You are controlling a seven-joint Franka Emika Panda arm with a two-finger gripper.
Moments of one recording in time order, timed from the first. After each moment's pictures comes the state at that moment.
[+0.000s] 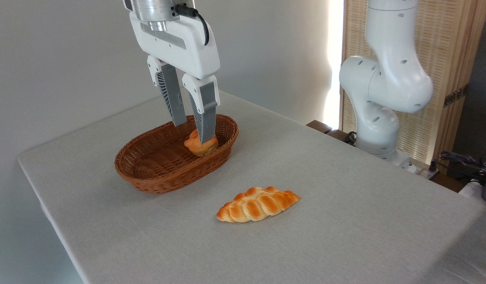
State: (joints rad) arm -0.08 -0.02 0.02 -1.58 -0.04 1.56 0.74
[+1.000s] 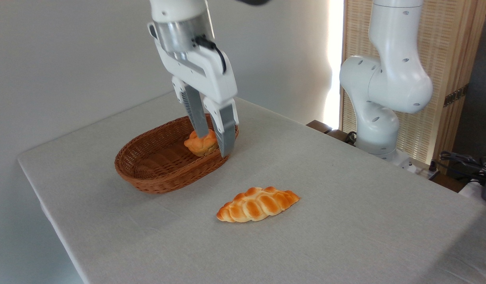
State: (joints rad) arm -0.09 -0.13 0.02 -1.85 -0.04 1.66 0.78
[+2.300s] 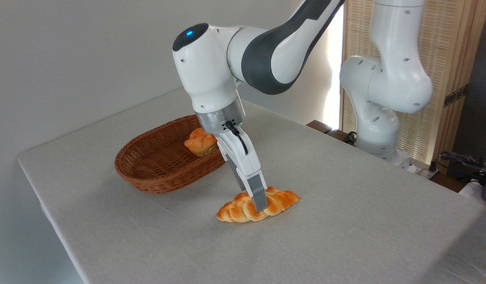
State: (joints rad) arm -0.10 -0.14 0.02 -2.24 0.09 1.95 0.96
